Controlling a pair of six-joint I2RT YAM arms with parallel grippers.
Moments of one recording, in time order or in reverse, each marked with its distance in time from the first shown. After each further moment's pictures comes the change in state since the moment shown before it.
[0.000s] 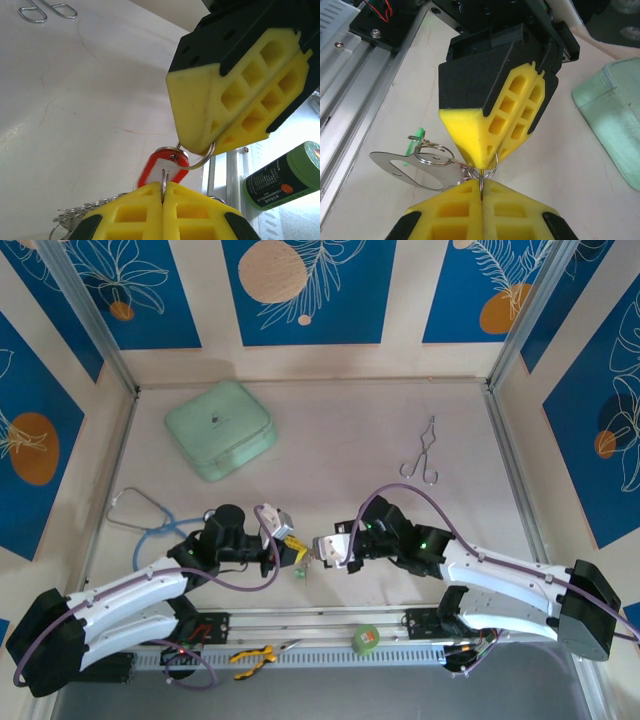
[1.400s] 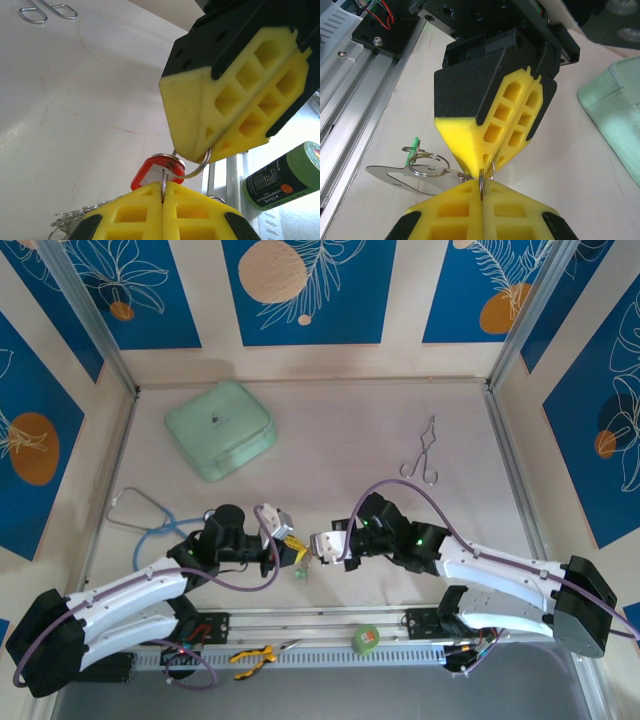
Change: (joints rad) left arm 0.000 -0.003 0.000 -0.001 -0.001 0.000; right arm -0.010 0.039 0.027 -0.005 -0.035 0.032
